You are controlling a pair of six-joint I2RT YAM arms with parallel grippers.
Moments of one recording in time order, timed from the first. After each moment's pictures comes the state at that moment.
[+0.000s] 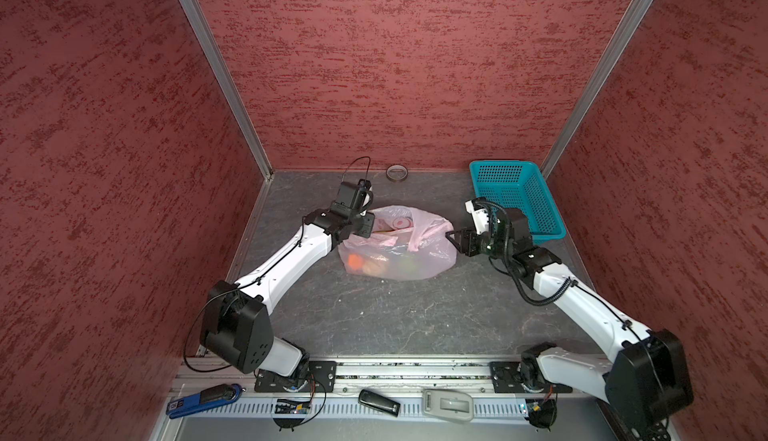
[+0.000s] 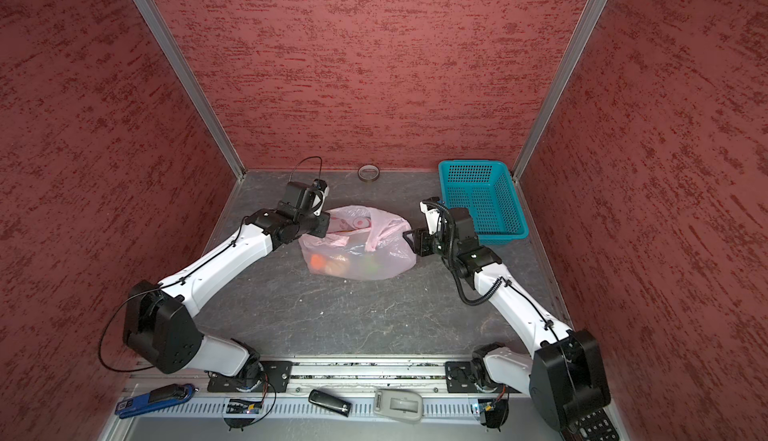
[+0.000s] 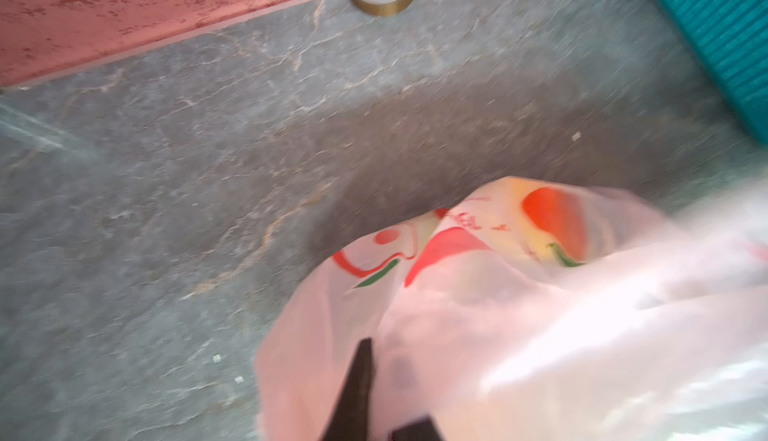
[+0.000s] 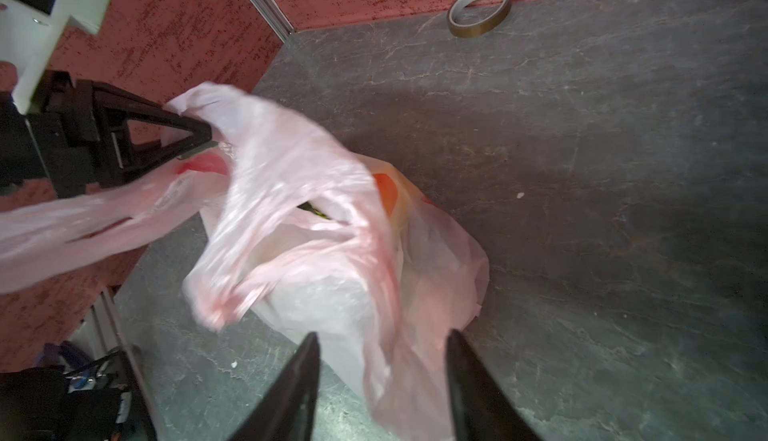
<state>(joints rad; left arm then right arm) -0.47 1.47 1.23 -0.57 -0.13 -0.08 0.34 1.18 0.85 -0.20 -0.43 0.27</state>
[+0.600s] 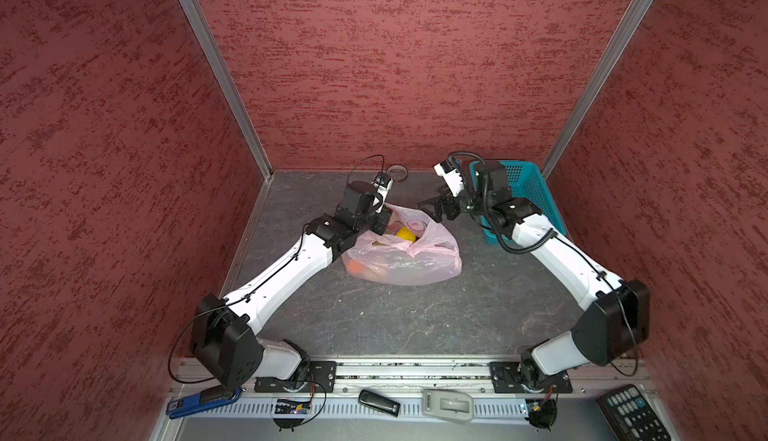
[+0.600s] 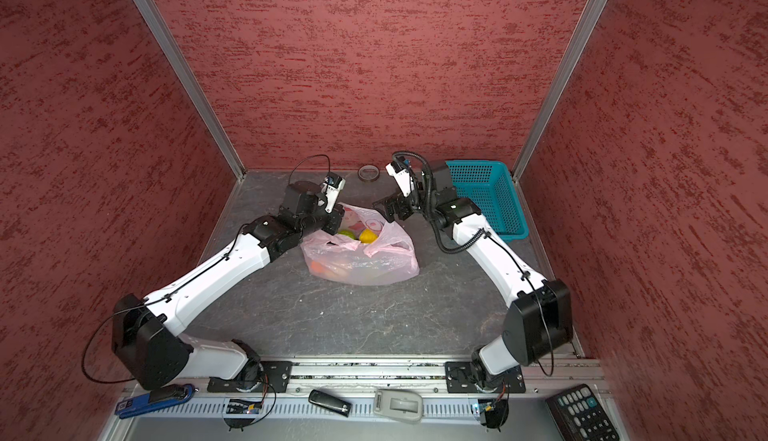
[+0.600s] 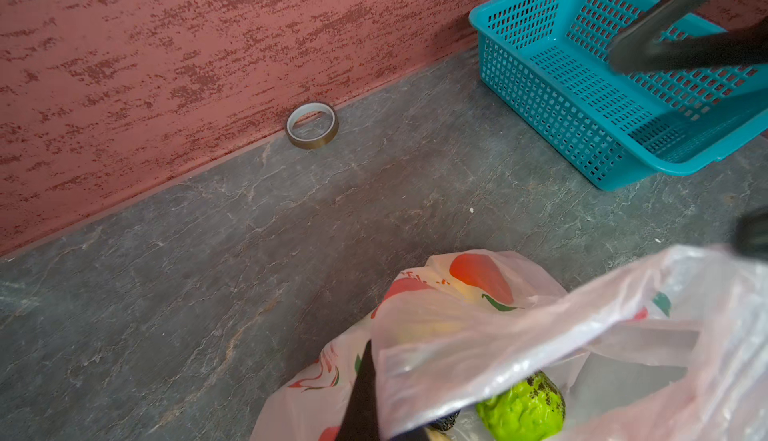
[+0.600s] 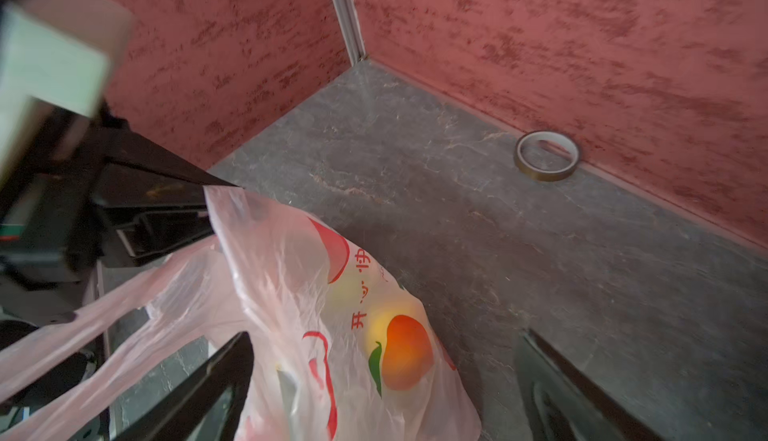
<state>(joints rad) -0.58 1.38 1.22 -0.40 -0.10 0.00 0.42 1.57 1.40 -0.38 -0.51 -0.07</state>
